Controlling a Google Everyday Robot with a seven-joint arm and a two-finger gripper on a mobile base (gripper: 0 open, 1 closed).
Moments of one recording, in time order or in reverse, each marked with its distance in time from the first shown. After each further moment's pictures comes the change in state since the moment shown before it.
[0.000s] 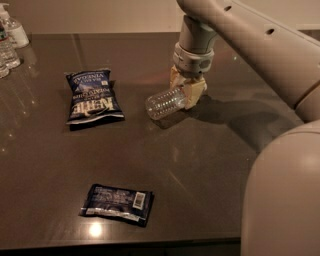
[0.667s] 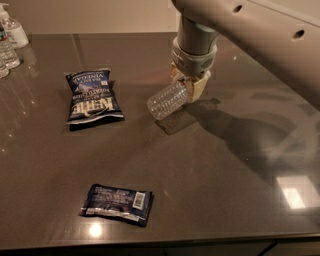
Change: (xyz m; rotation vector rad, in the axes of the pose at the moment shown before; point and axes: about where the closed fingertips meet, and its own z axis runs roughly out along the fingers) arm -0.008 0.007 -0.036 0.165 0.196 -0.095
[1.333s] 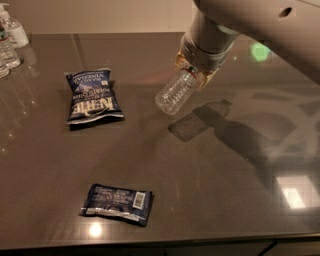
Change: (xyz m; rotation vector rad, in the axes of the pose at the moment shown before) arm 0.008 0.000 -0.047 0.229 0.125 -0.215
